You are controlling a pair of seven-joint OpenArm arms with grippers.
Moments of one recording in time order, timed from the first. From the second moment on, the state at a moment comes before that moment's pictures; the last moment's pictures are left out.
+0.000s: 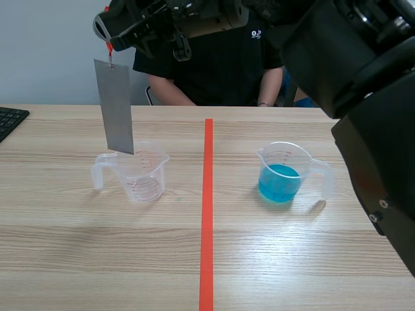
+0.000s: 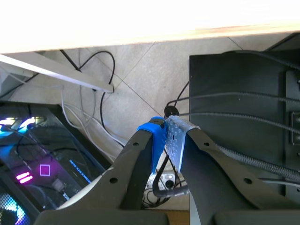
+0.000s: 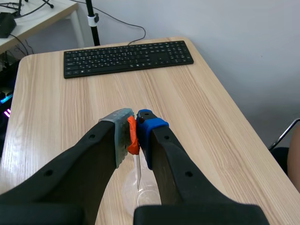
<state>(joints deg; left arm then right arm) 62.1 -21.3 -5.5 86.2 -15.7 2.4 -12.4 32.8 3.0 -25.0 85.5 36.3 43.6 -40.3</state>
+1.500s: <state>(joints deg) 60.8 -19.7 -5.4 86.2 -16.0 2.4 -12.2 32.8 3.0 -31.3 61.5 8.8 45.1 -6.5</state>
